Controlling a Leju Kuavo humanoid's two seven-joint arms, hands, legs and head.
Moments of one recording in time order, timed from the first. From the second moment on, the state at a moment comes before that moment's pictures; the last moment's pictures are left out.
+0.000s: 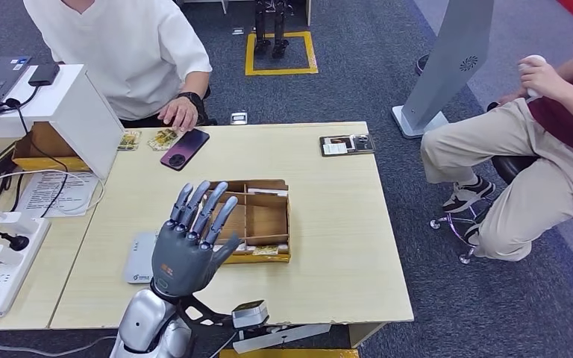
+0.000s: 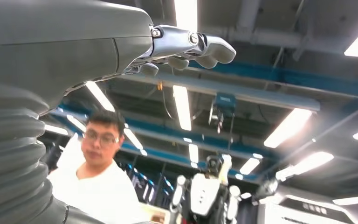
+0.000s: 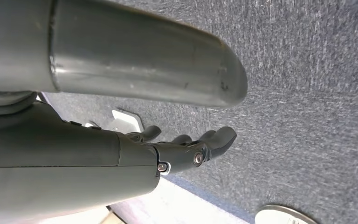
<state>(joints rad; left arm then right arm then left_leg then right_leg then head) -0.05 -0.26 -0.25 -1.58 -1.46 0.70 -0.56 -0.09 0.09 -1.12 -0.24 1.42 -0.49 0.00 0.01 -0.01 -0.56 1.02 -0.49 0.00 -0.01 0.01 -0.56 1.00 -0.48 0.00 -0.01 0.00</state>
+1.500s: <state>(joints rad) -0.46 -0.18 -0.75 -0.89 -1.28 0.59 -0.04 -0.11 0.09 -1.11 -0.23 1.45 -0.47 0.02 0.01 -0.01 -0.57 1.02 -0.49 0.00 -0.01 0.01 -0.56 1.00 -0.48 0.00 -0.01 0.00</state>
